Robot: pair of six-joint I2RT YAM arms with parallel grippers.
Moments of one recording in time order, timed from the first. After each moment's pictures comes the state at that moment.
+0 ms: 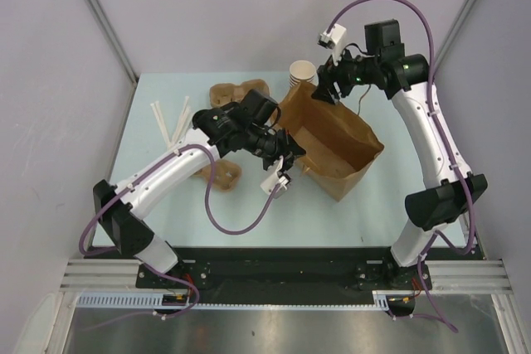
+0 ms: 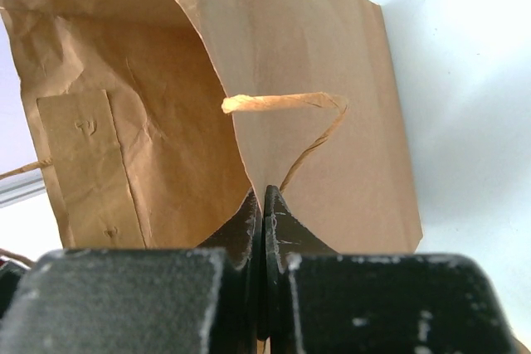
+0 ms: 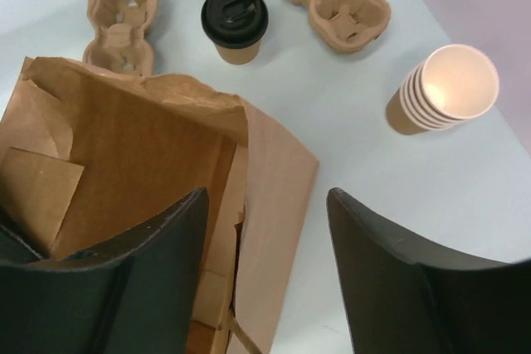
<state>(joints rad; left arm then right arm) -0.80 1.57 1.62 -0.94 0.67 1.93 0.30 1.73 2.08 -0.96 -0.64 -0.48</state>
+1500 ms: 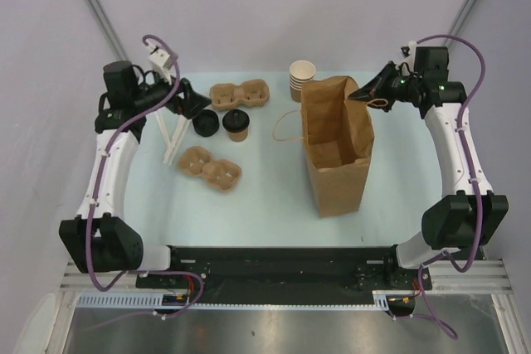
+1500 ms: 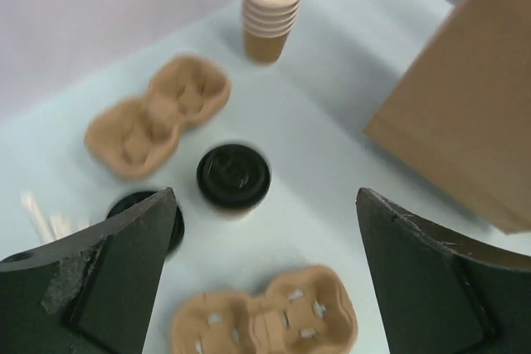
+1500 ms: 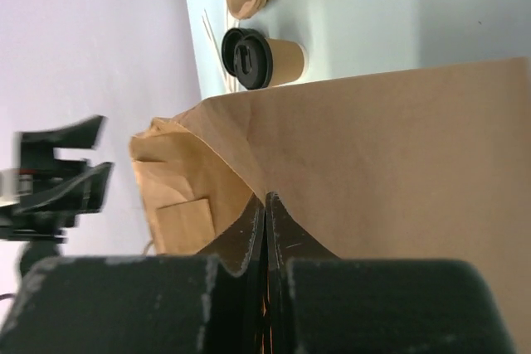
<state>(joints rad) 0.03 1.36 1.39 -0.35 0.84 0.17 0.00 1.54 1.66 -0.78 -0.65 0.73</state>
